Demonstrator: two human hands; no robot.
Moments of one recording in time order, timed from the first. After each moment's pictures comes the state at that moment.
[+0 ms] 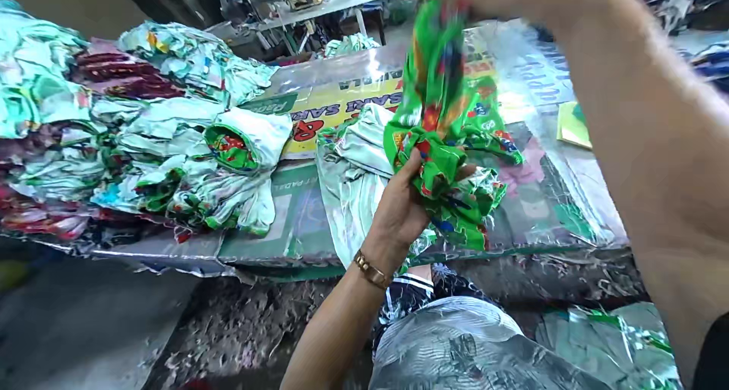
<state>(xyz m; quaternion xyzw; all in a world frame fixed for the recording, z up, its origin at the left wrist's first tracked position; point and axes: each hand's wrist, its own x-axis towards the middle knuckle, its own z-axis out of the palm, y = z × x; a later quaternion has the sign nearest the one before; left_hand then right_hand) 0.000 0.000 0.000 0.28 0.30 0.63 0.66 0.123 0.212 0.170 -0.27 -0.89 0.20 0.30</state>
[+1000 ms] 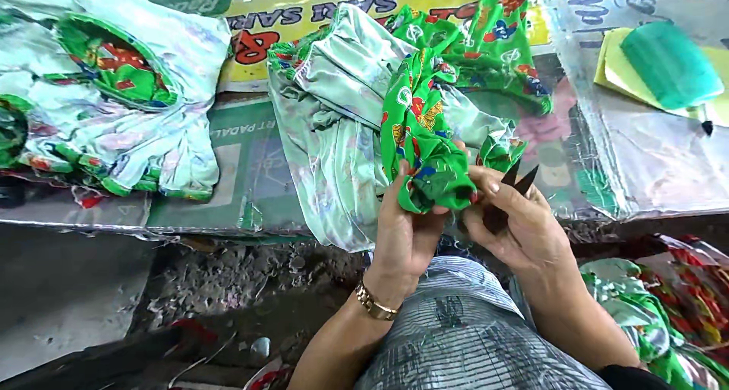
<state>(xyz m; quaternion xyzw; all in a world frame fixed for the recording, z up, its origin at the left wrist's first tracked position) 0.022 -0.037 -0.070 0.13 0.20 0.73 0.64 0.168 0.019 -0.070 -0.12 -0.40 0.82 0.39</state>
